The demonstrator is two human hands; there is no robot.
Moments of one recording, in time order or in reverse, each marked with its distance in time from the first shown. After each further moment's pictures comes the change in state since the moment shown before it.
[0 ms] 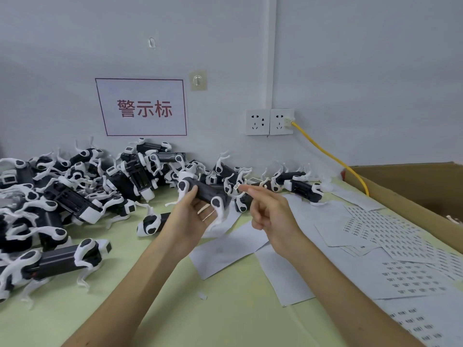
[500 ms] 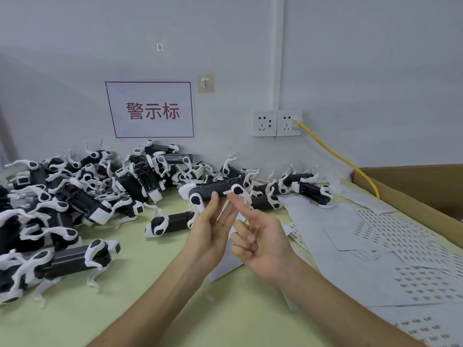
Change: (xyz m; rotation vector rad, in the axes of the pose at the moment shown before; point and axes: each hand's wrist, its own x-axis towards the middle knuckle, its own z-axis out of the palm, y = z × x) left_hand -0.013 -0.028 0.013 -0.068 -0.029 -0.032; right_hand -0.023 0.018 0.030 0.483 -0.261 0.379
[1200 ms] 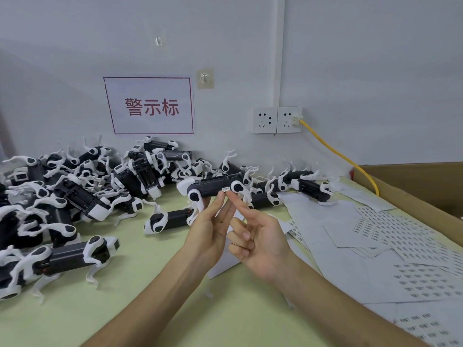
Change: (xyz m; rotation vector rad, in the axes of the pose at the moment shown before) left_hand -0.001 -0.002 -0.003 0.090 -0.038 -0.032; right_hand 0.000 0.006 0.001 0.044 0.014 0.005
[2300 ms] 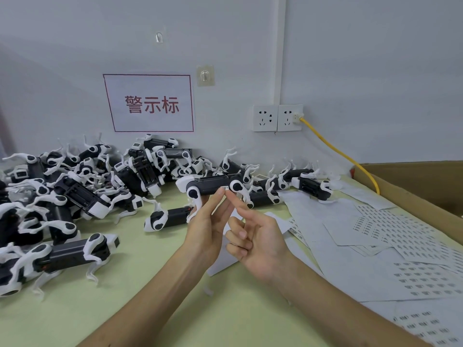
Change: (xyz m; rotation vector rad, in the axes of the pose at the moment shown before) left_hand -0.009 0.003 0.007 0.091 0.071 0.083; right_hand -0.003 0.004 0.005 -0.014 0.018 -0.027
